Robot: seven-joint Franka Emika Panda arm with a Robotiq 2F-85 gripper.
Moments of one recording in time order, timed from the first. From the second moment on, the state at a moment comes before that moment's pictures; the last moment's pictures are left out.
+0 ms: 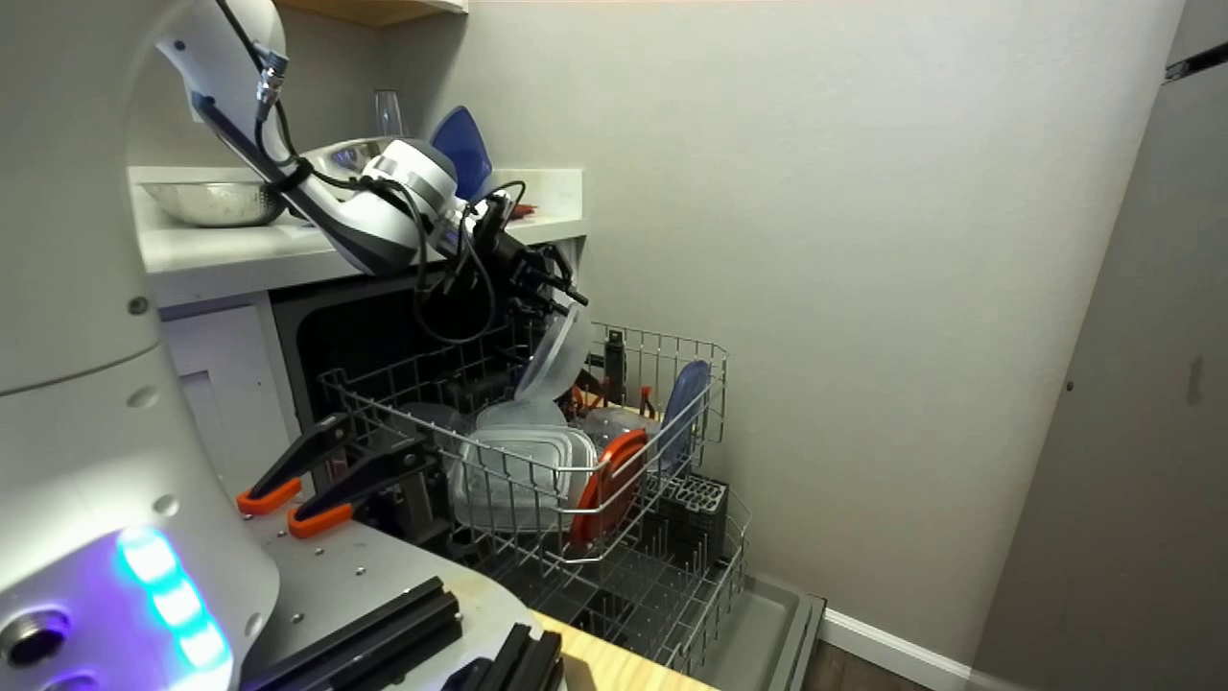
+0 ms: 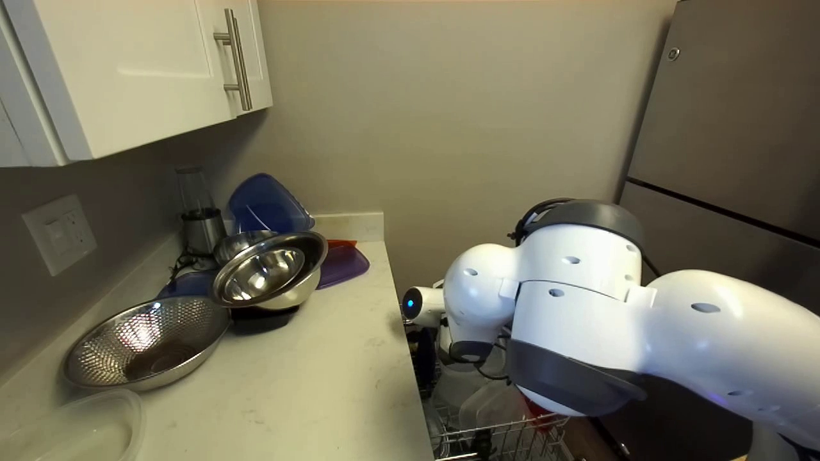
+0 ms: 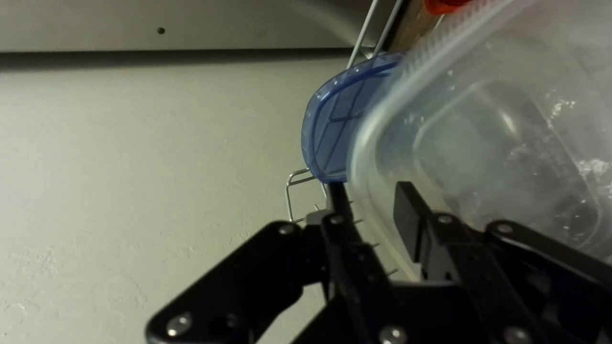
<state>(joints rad) 1.33 1.08 -0.94 -1.96 -0.28 2.52 0.49</state>
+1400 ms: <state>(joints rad) 0.66 0.77 -0.36 -1.96 -0.43 2.50 0.27</state>
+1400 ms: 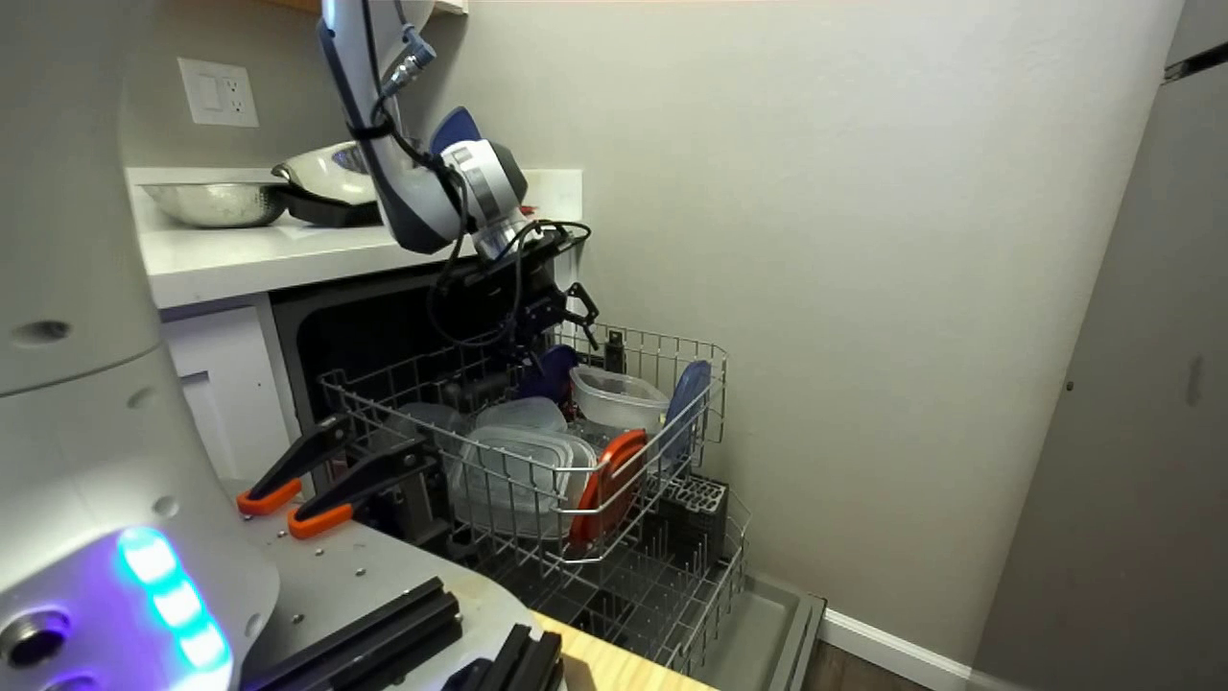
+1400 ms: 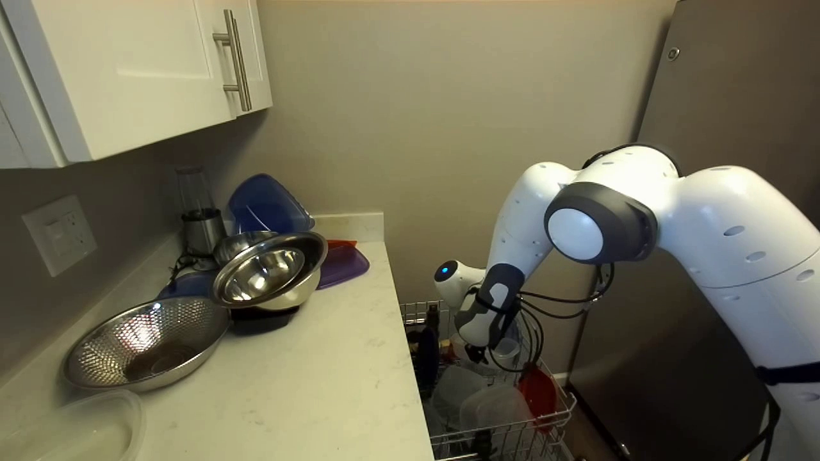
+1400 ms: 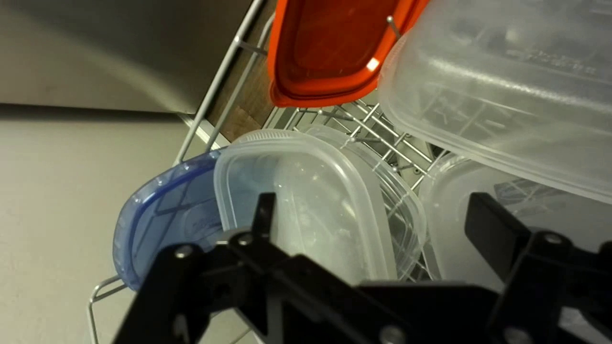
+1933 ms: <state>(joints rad) 0.49 0.81 -0.26 -1.91 -0.45 2.56 0.30</state>
